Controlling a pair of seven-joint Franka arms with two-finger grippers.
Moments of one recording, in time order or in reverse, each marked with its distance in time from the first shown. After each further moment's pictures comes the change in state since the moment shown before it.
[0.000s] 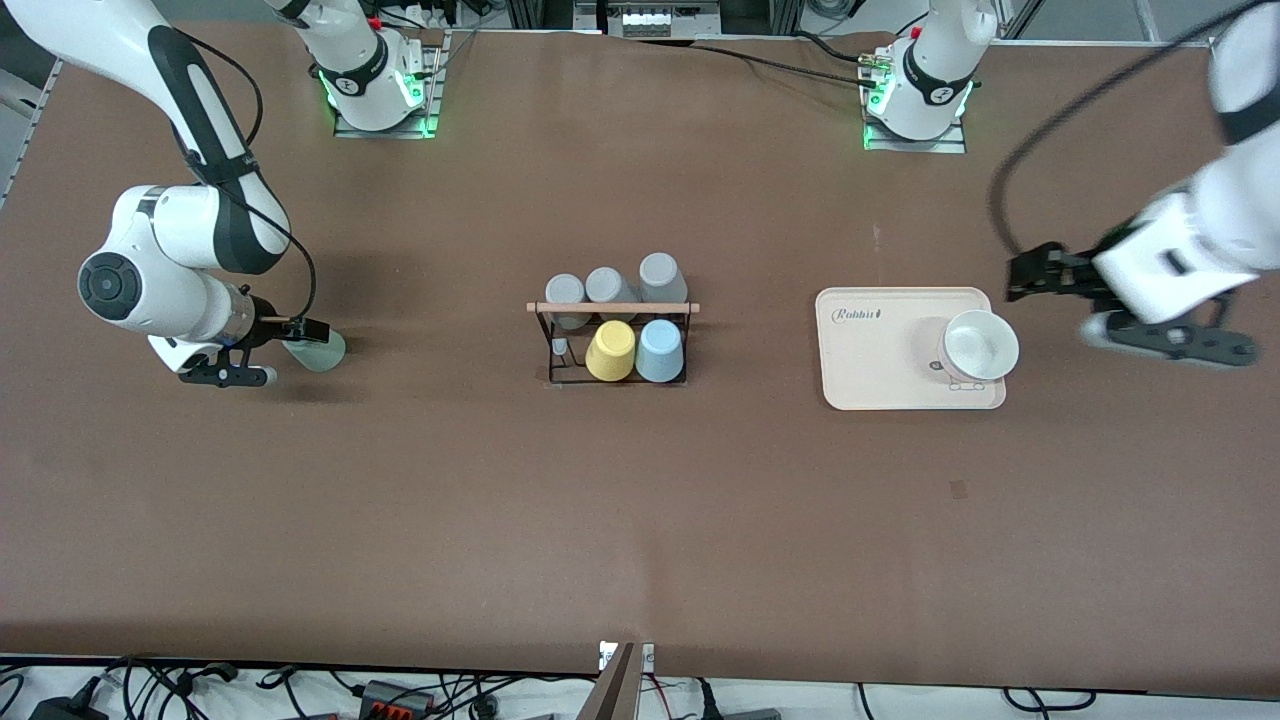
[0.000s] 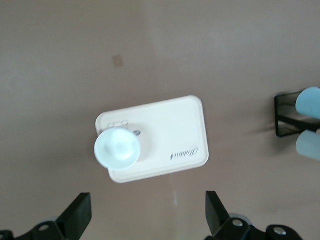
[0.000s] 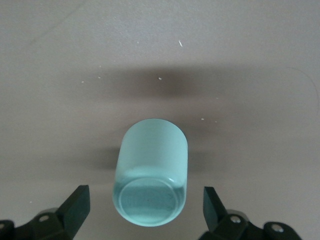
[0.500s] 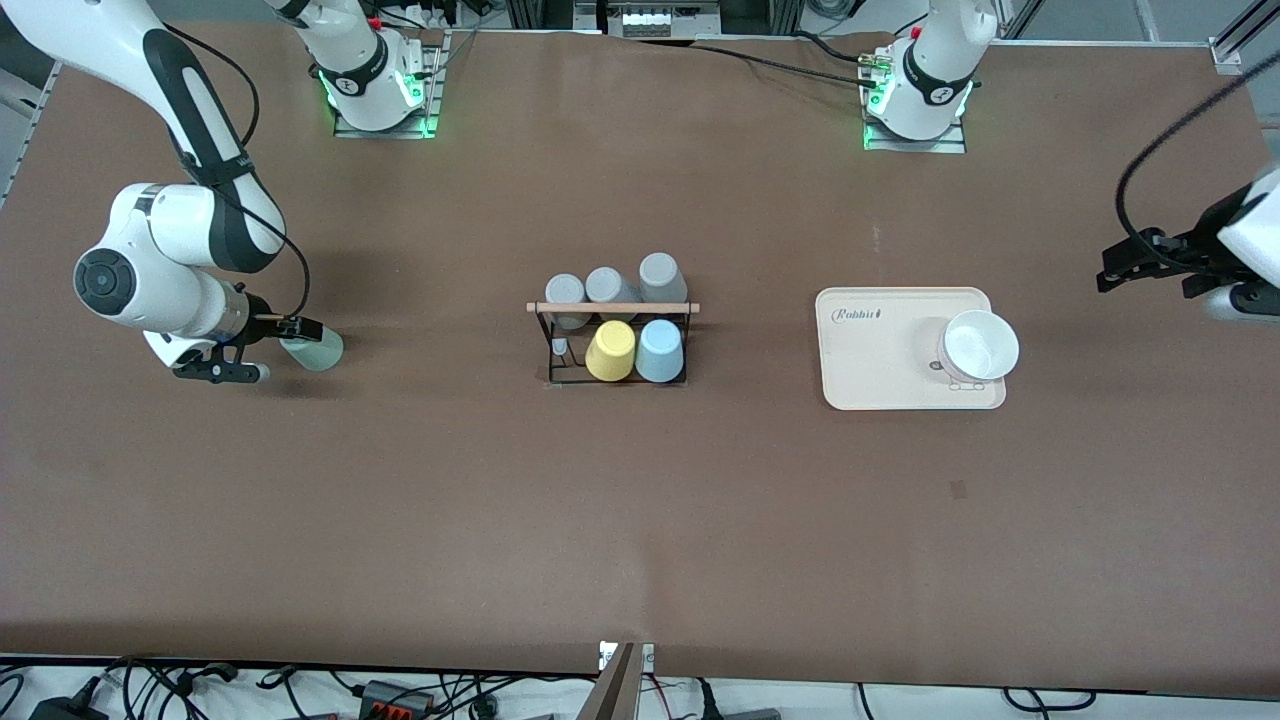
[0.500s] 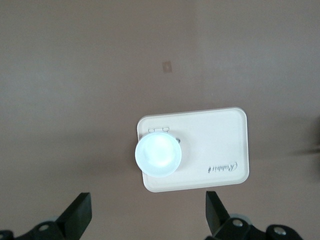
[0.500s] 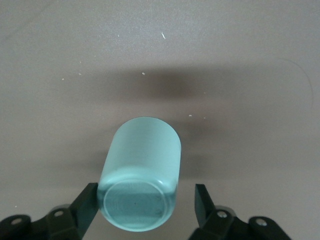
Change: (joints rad) left arm -0.089 -0.214 0.184 -0.355 0.050 0.292 0.033; right arm -0.017 0.000 -0.004 -0.030 0.000 0.037 -0.004
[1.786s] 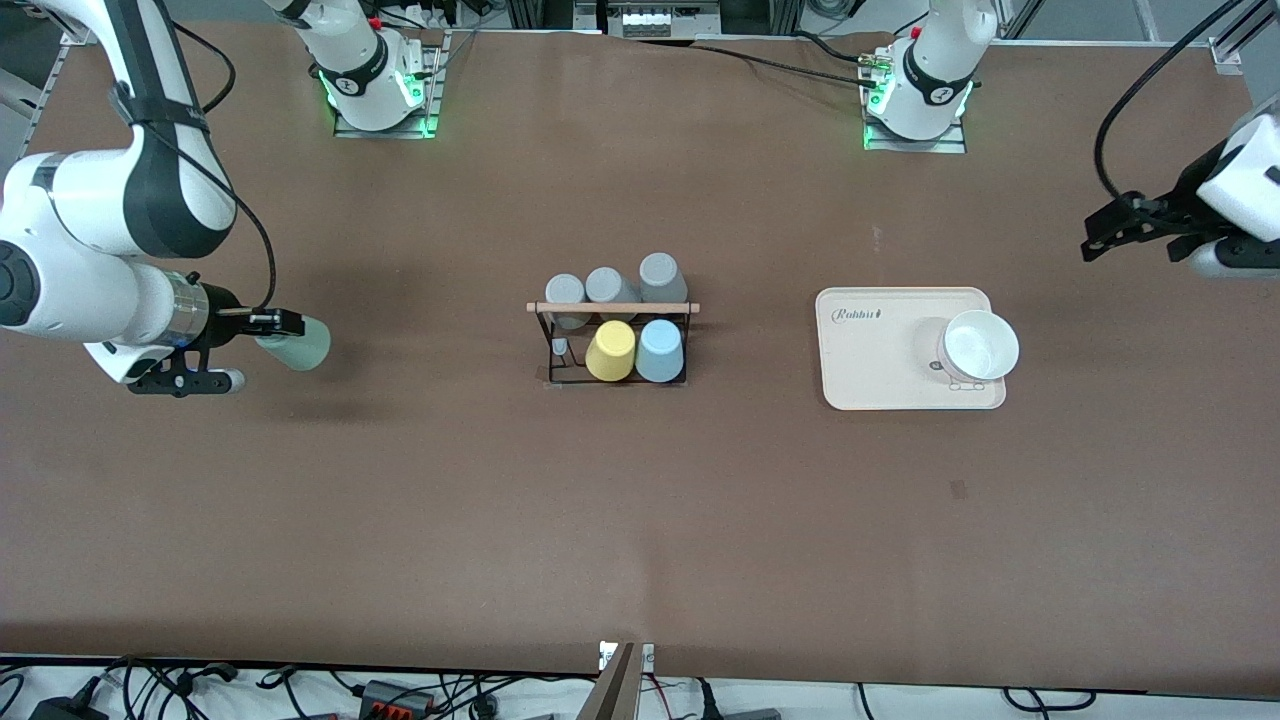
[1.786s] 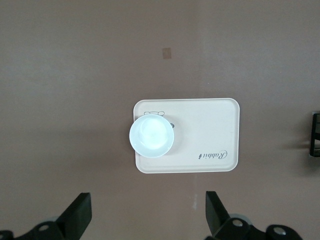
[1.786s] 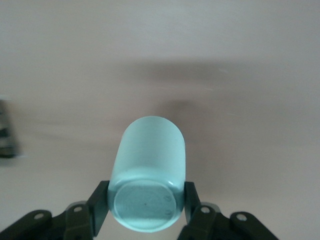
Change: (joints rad) left arm 0.068 -0.076 -0.086 0.011 0.003 -0.121 -0.108; right arm 0.109 -0.047 0.029 0.423 0.142 -0.506 0.003
